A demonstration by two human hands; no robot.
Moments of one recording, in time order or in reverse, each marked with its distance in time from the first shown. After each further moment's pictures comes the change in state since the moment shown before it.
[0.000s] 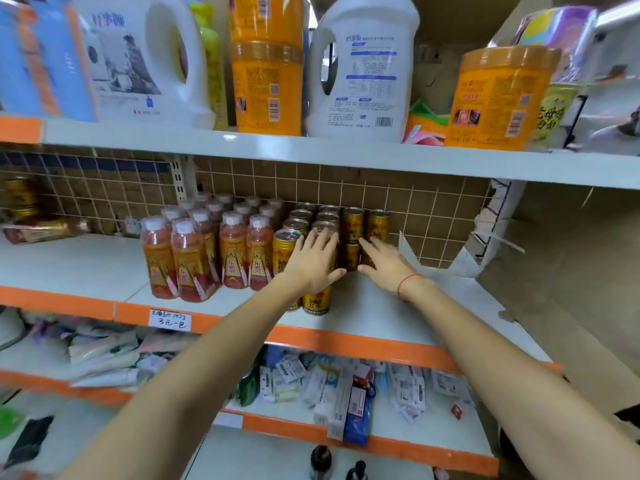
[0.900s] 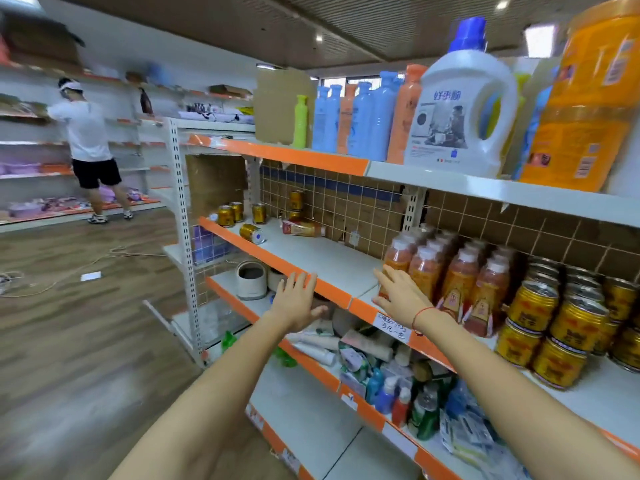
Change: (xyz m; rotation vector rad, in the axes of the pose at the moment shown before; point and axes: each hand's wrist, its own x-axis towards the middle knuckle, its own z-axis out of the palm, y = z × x) left_hand -0.331 -0.274 -0.062 0.055 -0.103 -0.704; right_hand -0.004 -0.375 0.049 0.020 -0.031 -0.610
